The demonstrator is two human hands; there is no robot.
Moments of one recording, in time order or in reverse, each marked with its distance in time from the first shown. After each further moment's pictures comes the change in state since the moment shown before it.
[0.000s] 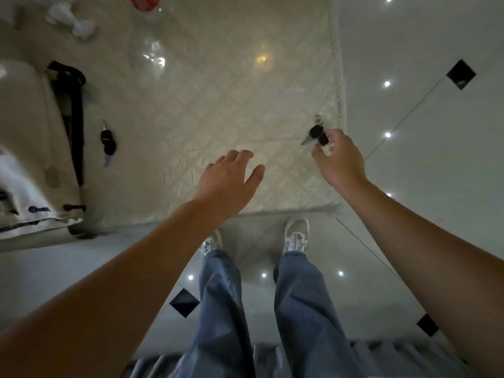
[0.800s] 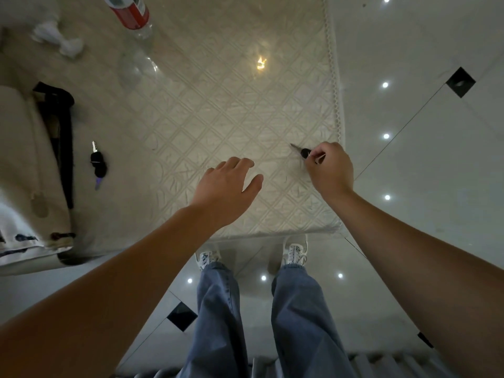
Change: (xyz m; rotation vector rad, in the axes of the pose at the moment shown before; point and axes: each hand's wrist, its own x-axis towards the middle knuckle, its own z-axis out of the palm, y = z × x) left_hand 0.044 -0.007 -0.006 0.048 -0.002 0.079; right_hand 0.038 -0.006 0.018 0.046 0.102 -0.005
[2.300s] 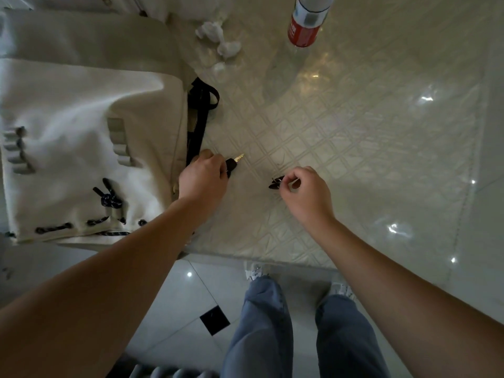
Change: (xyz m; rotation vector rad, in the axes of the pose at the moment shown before) left_hand -0.044 -0.280 -0.077 -0.030 0.298 -0.374; right_hand -0.078 -0.226 0.187 0.004 -0.268 -0.273
